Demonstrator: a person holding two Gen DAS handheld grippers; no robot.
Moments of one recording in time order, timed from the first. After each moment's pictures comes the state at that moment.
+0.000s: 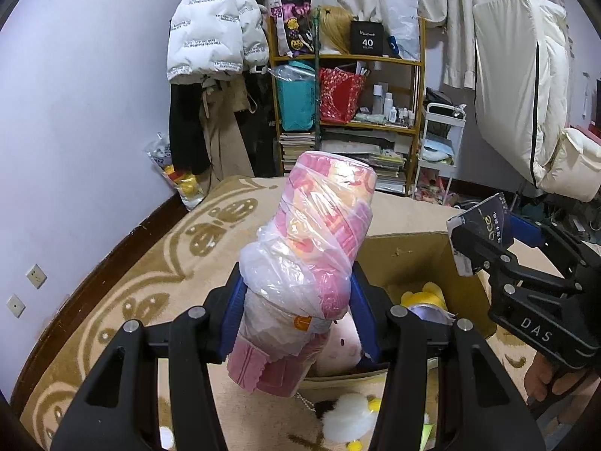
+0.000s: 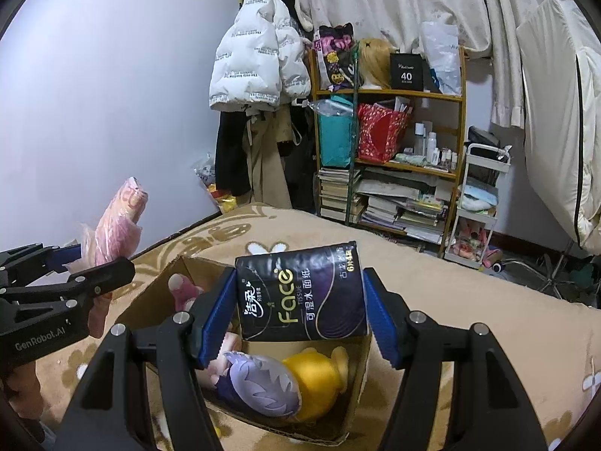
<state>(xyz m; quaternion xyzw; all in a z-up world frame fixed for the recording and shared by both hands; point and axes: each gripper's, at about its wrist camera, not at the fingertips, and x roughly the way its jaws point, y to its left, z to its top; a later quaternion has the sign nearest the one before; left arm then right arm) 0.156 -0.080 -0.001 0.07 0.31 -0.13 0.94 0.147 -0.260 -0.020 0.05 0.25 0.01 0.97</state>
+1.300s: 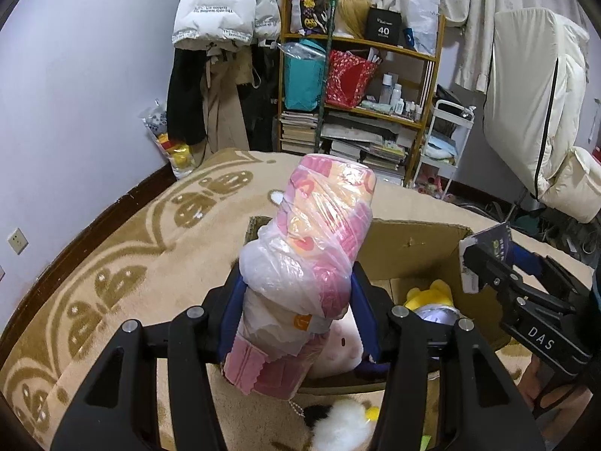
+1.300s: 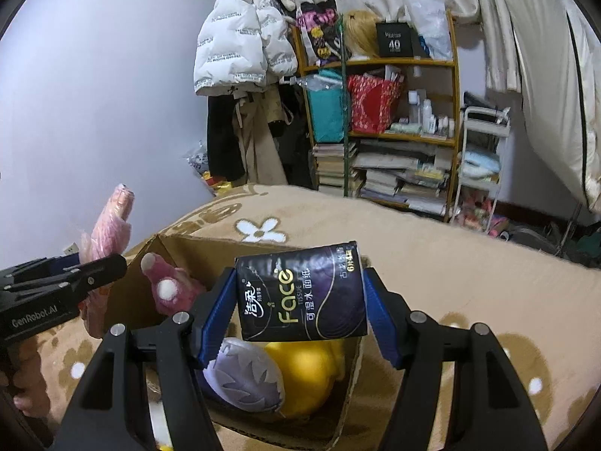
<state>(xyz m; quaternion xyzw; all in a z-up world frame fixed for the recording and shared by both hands) 0.186 -0.068 -0.037 0.02 0.35 -0.13 0.93 0.166 -0.278 -0.056 0.09 0.29 0.01 0.95</state>
